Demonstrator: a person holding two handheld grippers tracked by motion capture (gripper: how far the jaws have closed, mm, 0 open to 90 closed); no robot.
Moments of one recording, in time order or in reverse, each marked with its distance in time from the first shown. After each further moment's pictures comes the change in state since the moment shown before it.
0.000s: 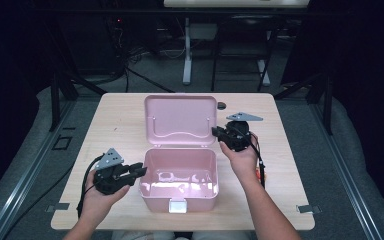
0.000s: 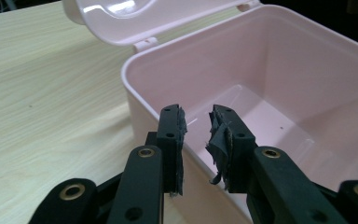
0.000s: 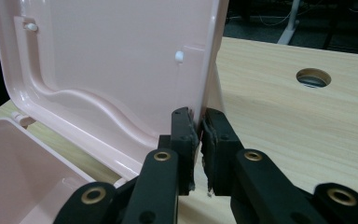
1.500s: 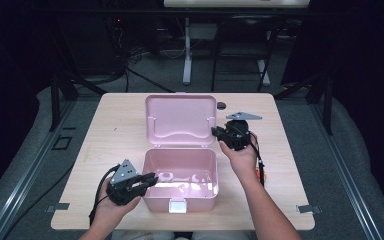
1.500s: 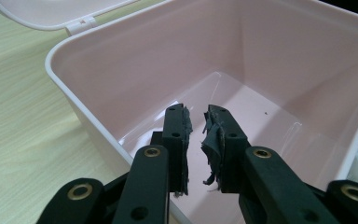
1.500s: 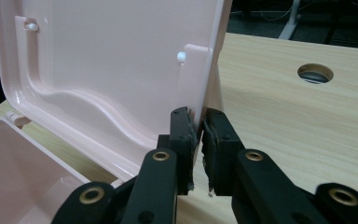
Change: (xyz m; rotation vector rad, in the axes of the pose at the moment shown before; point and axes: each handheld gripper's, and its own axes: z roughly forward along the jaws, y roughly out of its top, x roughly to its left) left arm -0.026 -0.016 0.021 0.008 -0.042 0.078; right arm -0.002 0.000 0.005 0.011 0.003 0.010
